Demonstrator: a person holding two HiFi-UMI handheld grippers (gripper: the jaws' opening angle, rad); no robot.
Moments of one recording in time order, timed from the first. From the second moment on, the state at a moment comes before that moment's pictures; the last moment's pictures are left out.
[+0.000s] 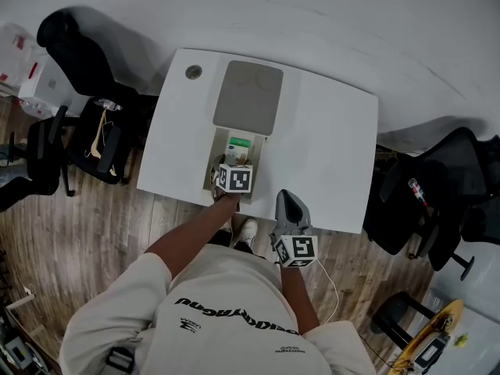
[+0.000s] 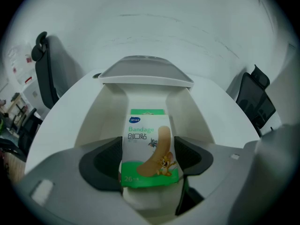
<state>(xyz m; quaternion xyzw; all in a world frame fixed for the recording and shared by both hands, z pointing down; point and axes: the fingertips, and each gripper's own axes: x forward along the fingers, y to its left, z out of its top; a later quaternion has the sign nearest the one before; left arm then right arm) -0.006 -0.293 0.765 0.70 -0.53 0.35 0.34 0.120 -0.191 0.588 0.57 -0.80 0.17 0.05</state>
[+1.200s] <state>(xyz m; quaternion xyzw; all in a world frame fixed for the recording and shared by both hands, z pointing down) -0.004 -0.290 0.758 0.70 -0.51 0.35 0.35 0.119 -0.188 0.584 0.57 -0.80 0.16 0.05</state>
